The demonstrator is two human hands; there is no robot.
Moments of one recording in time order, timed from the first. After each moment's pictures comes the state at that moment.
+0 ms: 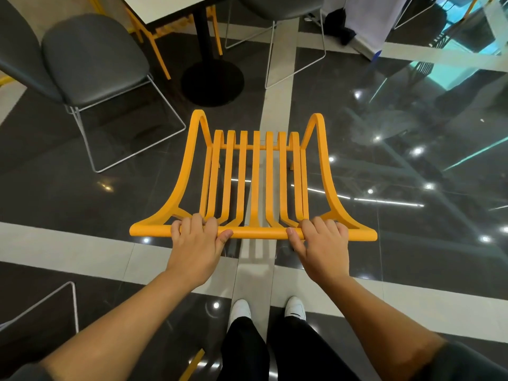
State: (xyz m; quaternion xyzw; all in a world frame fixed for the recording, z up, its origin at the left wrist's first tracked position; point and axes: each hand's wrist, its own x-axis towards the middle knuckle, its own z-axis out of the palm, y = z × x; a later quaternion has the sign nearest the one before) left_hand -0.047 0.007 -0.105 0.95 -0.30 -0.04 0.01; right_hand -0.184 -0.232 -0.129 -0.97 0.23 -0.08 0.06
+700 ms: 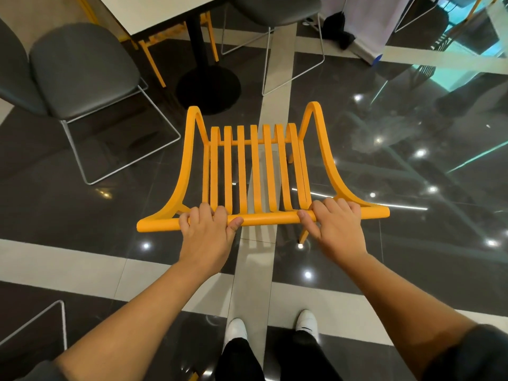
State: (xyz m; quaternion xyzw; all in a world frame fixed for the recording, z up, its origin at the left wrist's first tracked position) left_hand 0.009 -0.088 -0.105 0.96 -0.27 -0.05 0.04; right_hand -0.113 -0.343 -0.136 -0.98 0.17 -0.13 0.06
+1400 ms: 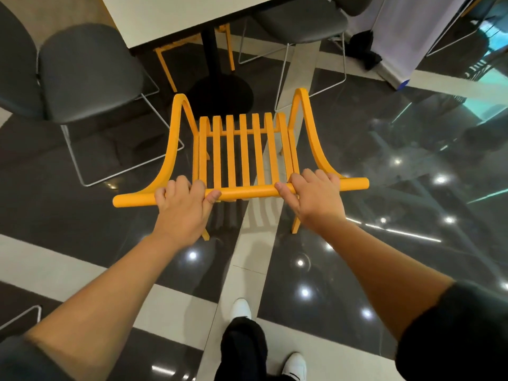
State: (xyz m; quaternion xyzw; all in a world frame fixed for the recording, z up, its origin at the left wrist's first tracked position) left_hand 0.160 -0.182 -0.114 0.98 -0.21 -0.01 0.05; right_hand 0.081 -0.459 -0.127 -0.99 0.10 -0.05 0.09
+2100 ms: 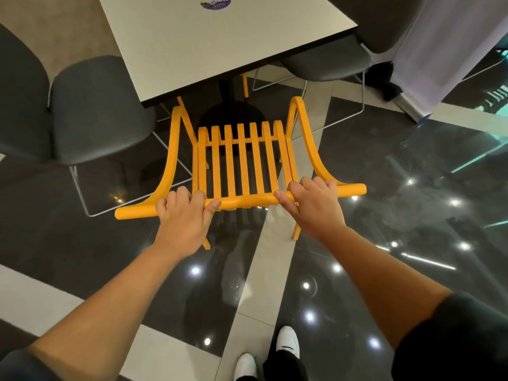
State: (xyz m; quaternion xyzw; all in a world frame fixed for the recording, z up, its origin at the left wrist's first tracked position) left_hand 0.342 -0.211 -0.115 0.98 -0.18 -0.02 0.06; right_hand 0.281 -0.498 -0.134 -0.99 0.05 -0.09 0.07
